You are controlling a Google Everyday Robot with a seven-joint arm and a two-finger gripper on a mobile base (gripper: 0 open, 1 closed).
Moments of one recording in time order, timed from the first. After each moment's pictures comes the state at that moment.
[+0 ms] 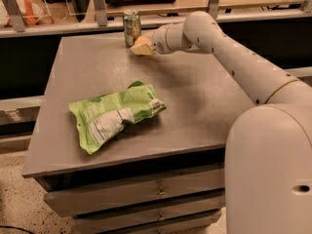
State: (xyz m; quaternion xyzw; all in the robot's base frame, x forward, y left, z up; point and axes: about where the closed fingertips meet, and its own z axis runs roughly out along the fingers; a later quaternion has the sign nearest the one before) arm 0.843 0.018 0.854 -0.42 0.72 0.18 0.52
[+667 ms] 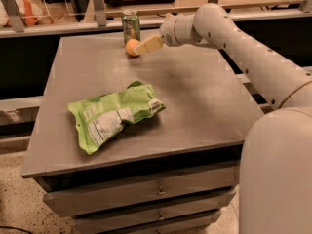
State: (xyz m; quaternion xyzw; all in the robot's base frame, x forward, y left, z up) arm 0.840 -0.008 0.892 -0.42 0.70 0.15 0.56
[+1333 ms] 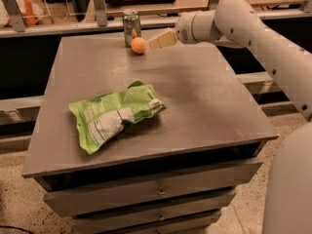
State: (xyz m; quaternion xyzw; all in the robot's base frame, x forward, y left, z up) arm 0.810 -0.058 0.916 -0.37 0.73 0.17 0.55
